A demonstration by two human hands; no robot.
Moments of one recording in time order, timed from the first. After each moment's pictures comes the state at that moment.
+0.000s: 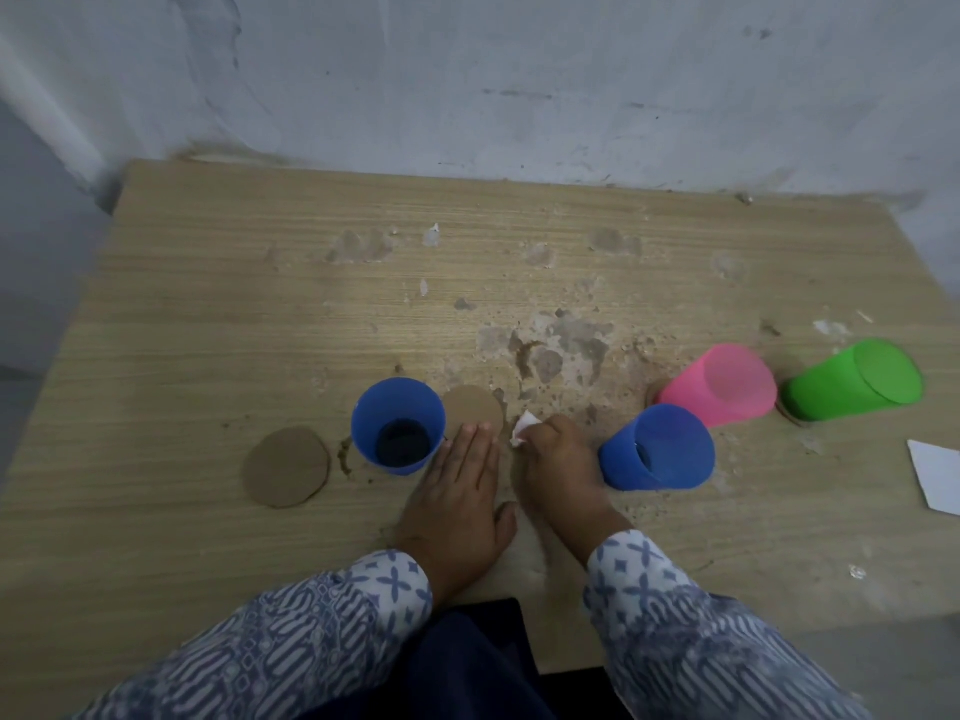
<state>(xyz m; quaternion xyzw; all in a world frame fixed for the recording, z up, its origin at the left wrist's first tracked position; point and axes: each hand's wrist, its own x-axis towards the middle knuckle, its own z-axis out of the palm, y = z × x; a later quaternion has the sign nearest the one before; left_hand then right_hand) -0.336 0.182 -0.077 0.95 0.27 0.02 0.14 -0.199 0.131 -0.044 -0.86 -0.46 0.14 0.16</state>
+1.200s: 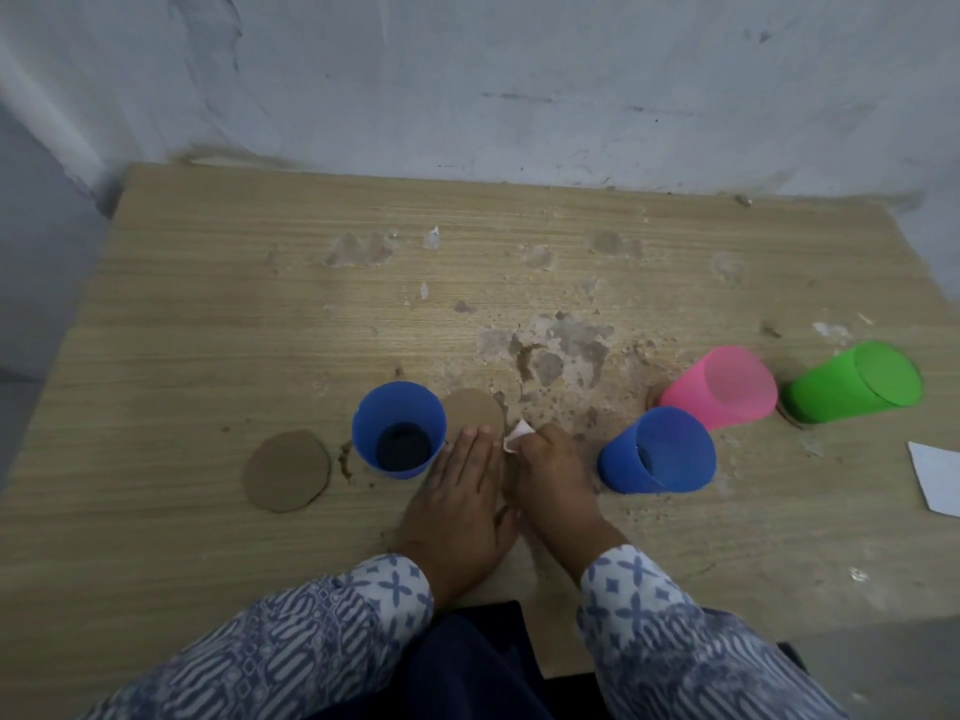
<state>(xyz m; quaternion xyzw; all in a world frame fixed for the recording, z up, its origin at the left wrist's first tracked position) -0.336 0.181 -0.077 0.95 0.27 0.03 0.15 -0.212 0.132 -0.052 -0.86 -0.47 0.13 0.15</state>
